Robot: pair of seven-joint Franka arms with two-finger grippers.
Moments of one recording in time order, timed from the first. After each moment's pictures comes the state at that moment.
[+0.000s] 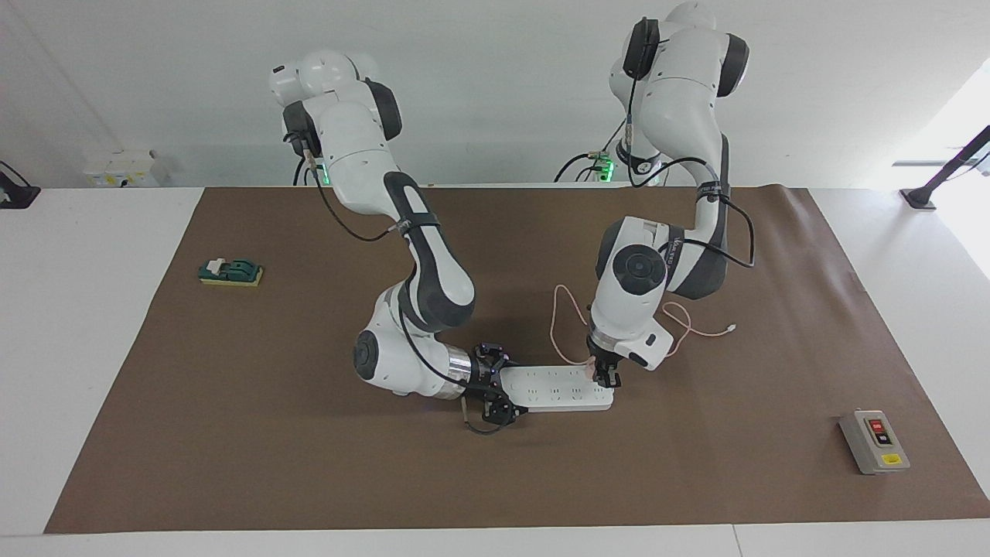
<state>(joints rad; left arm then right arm) -0.38 0.62 -0.06 -1.40 0.06 1.99 -1.95 0.36 1.00 -0.01 -1.05 0.91 2.04 1.37</state>
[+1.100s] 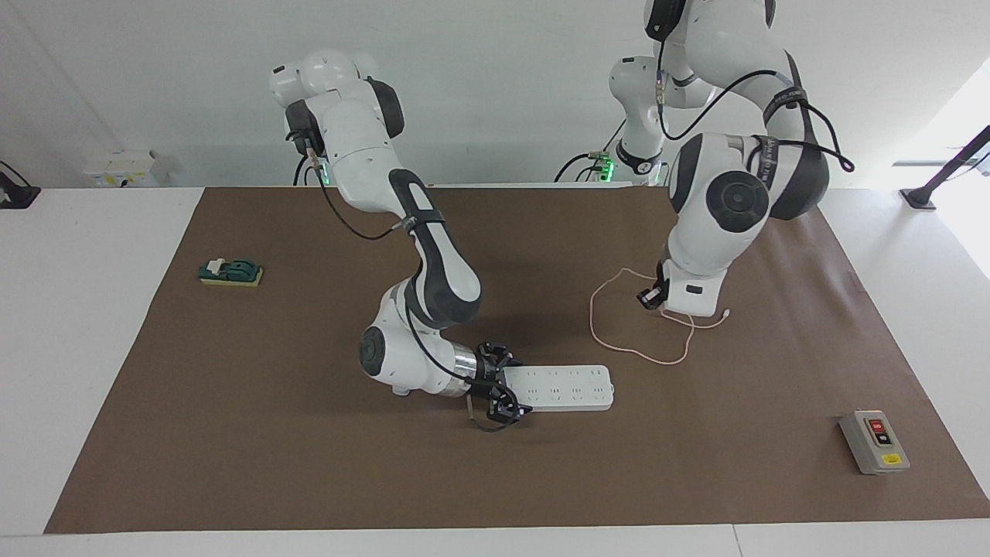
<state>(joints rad) -0.12 0.39 -0.05 -1.46 0.05 1.63 -0.36 0.39 0.96 -0.02 -1.06 0.91 2.08 1.37</state>
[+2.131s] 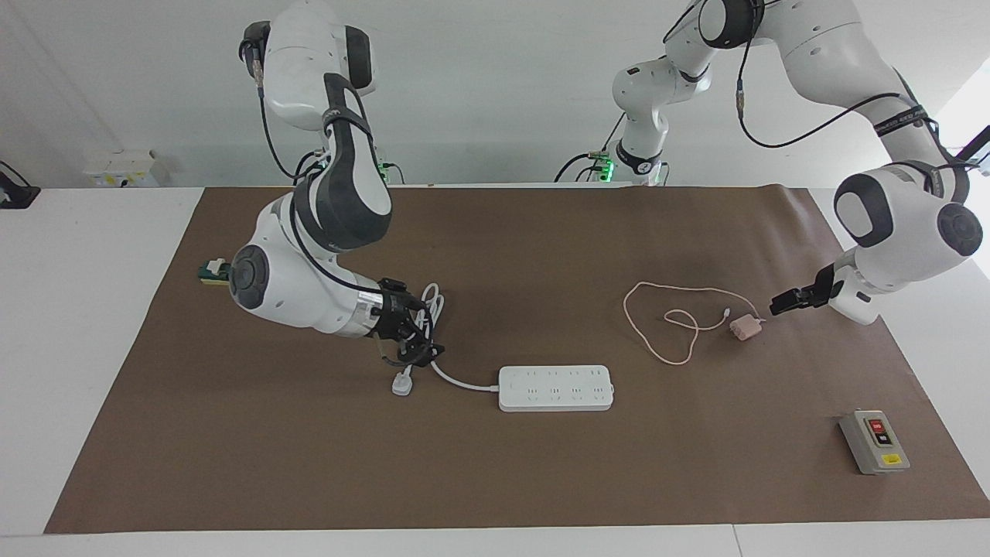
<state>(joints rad) 0.24 0.37 -0.06 -1.60 0.03 1.74 0.08 0.35 0.62 -0.27 -1.19 0.66 1.56 1.16</state>
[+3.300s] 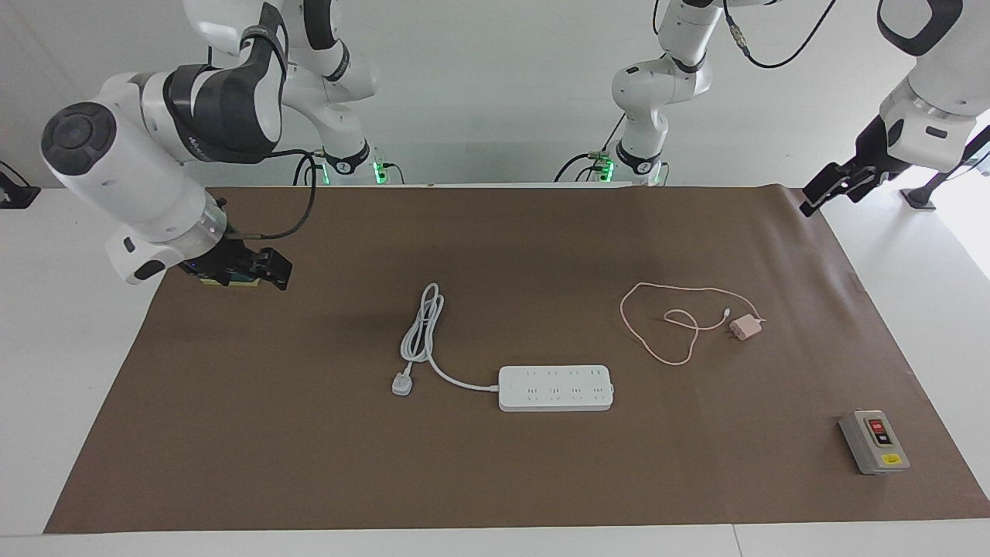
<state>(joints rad) 0.19 0.10 -0.16 -1.32 0.03 1.35 -0.16 0.15 0.37 -0.27 -1.21 0.09 1.41 -0.09</state>
